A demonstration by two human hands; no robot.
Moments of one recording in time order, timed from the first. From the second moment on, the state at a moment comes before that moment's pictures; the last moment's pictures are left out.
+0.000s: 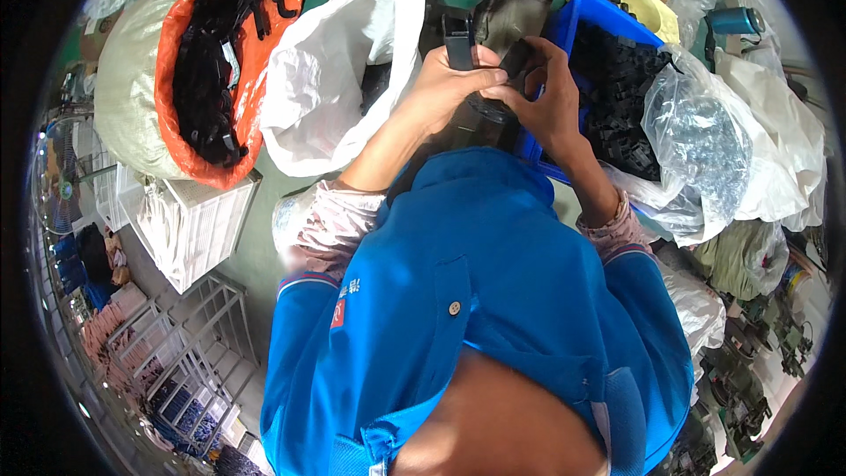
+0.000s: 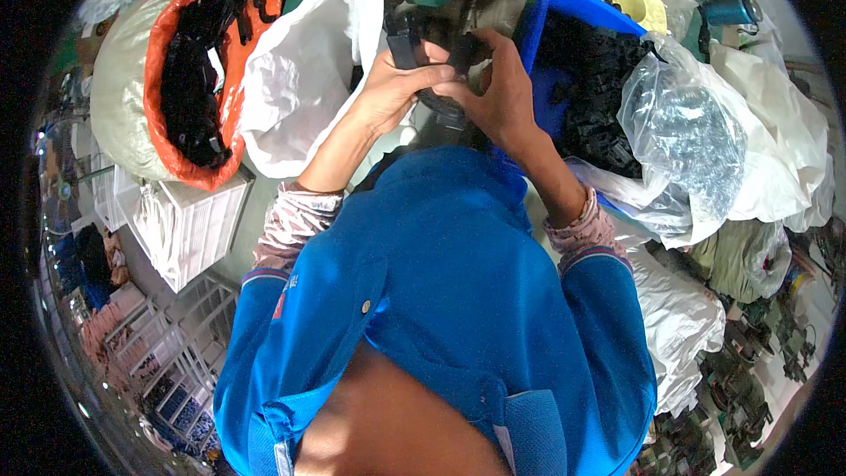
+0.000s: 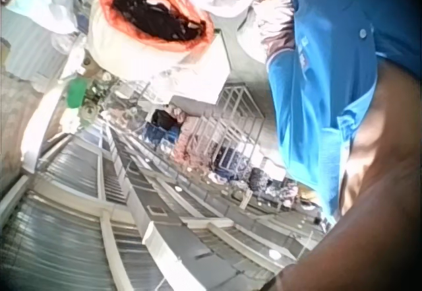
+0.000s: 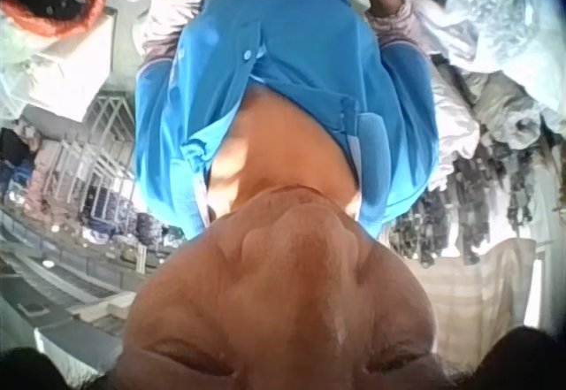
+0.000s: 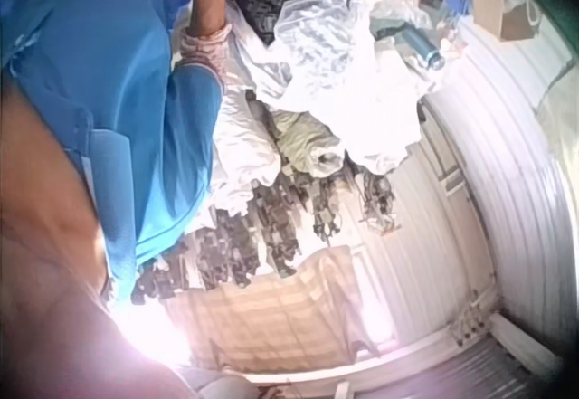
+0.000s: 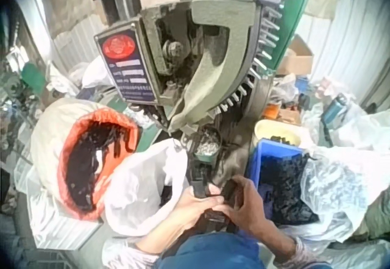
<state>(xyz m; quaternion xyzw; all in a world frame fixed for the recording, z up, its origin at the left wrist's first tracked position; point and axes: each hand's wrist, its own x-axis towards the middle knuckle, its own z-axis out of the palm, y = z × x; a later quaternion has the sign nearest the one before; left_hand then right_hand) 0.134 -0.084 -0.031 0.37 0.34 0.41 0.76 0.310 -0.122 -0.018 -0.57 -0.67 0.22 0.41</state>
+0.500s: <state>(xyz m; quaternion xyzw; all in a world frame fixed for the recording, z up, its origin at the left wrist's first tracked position) 0.147 -0.087 -0.025 0.60 0.46 0.41 0.50 0.355 -0.116 -0.034 -0.41 -0.32 0.69 0.51</state>
